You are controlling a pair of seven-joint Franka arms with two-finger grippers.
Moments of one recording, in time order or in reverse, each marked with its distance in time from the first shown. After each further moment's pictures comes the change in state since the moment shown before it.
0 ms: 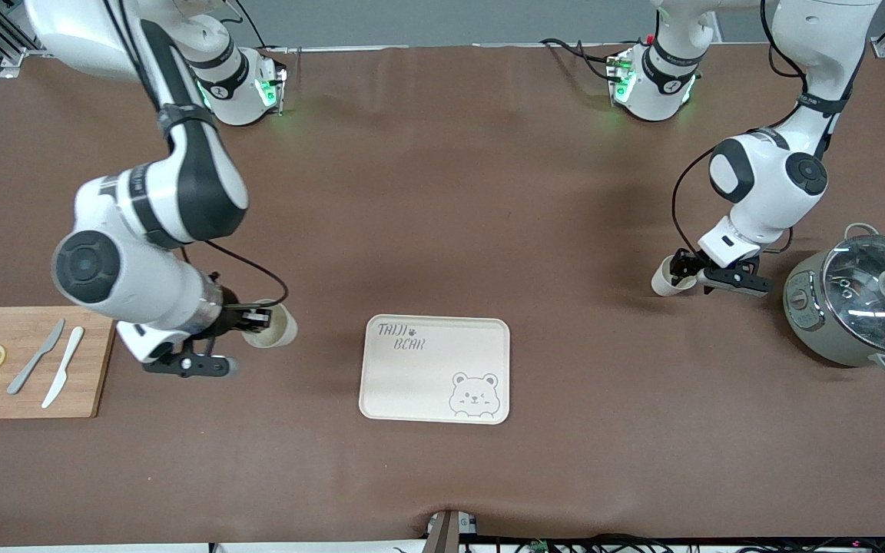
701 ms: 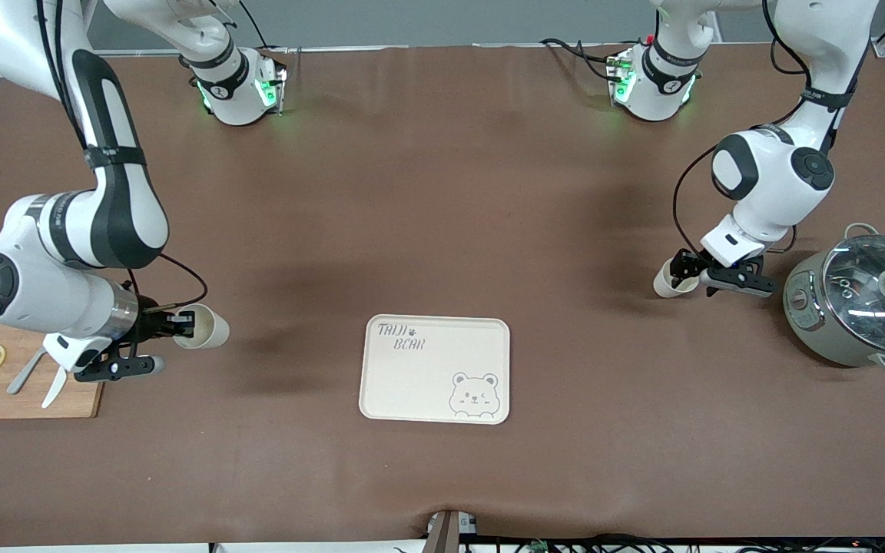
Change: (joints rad) left arm -0.001 -0.049 -0.012 0.016 -0.001 -0.046 -0.024; right arm -0.178 -0.044 -0.002 -0.256 0.000 0.215 -0.381
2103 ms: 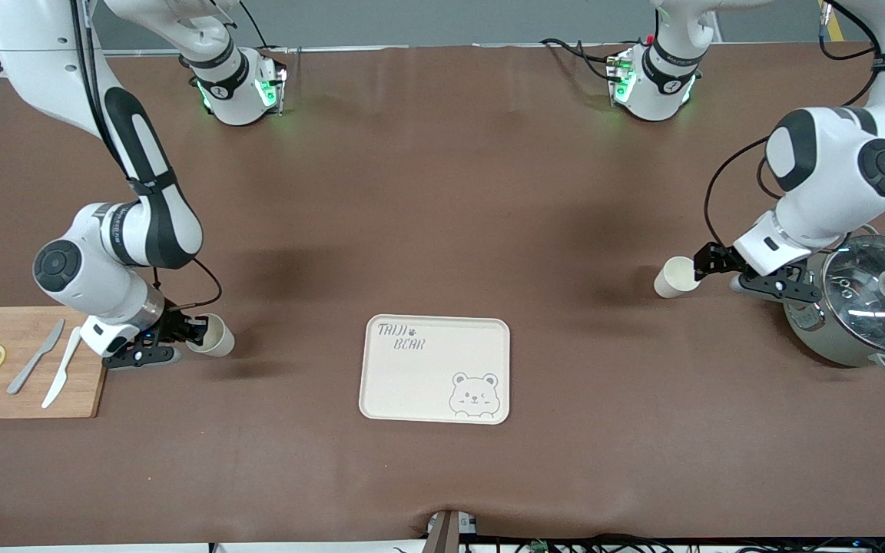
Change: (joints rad) left arm 0.004 -0.106 0.003 0.313 0.238 -0.547 -0.230; right arm -0.015 0.021 0.011 -0.291 0.000 0.457 -0.031
